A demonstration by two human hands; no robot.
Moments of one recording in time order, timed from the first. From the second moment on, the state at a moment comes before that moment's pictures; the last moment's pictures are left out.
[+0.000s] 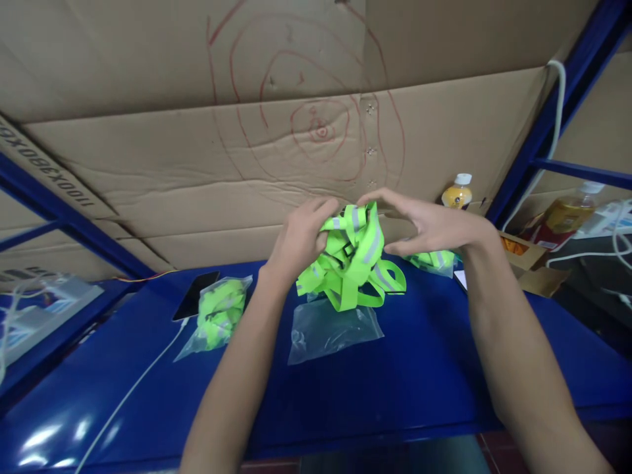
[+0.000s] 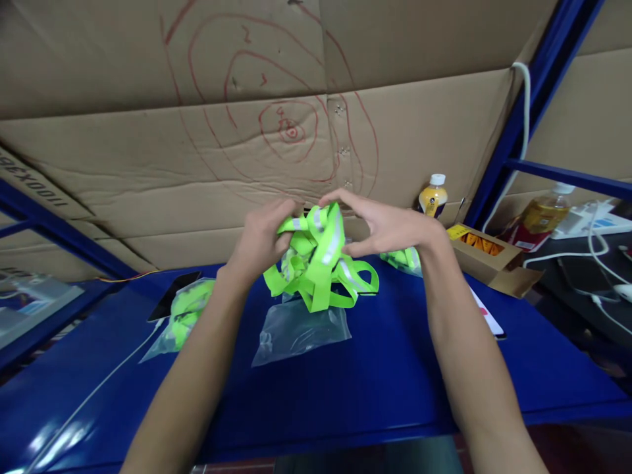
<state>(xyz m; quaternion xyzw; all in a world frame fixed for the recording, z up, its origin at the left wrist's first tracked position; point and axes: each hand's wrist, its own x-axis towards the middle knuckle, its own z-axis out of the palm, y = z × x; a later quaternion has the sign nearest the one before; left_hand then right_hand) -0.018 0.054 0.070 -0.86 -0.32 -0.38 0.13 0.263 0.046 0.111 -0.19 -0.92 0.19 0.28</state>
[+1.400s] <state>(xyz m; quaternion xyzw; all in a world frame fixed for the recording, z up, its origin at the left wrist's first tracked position) 0.004 0.033 0.079 -0.85 -0.35 -0.34 0.20 0.226 0.063 0.090 -0.32 -0.73 0.40 0.46</state>
